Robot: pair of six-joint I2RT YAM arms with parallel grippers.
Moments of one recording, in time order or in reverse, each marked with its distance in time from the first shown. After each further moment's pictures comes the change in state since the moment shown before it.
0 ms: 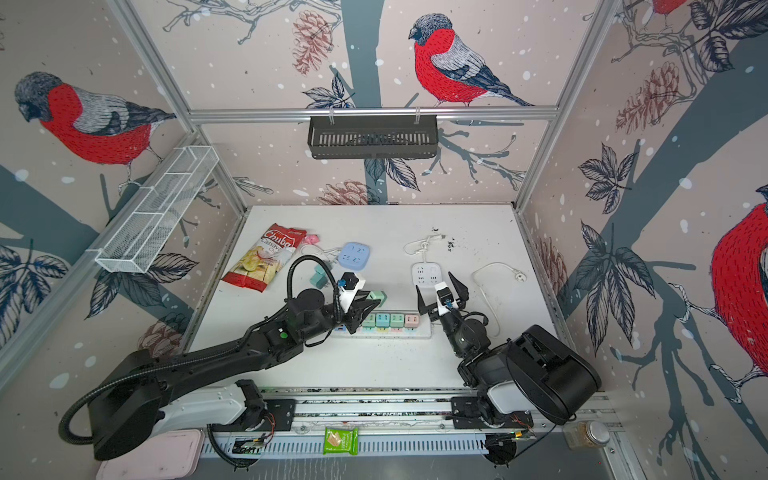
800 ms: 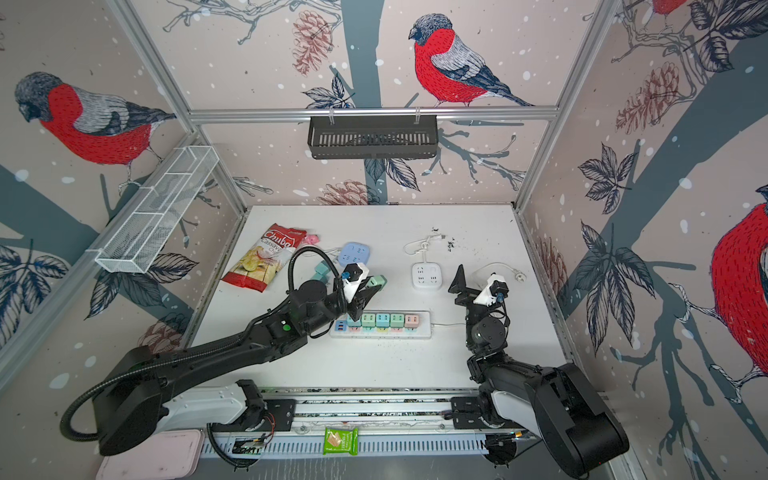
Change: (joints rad) left arm 0.000 0.068 0.142 -0.020 -0.064 0.158; right arm -0.234 -0.254 0.000 -0.186 0.194 0.425
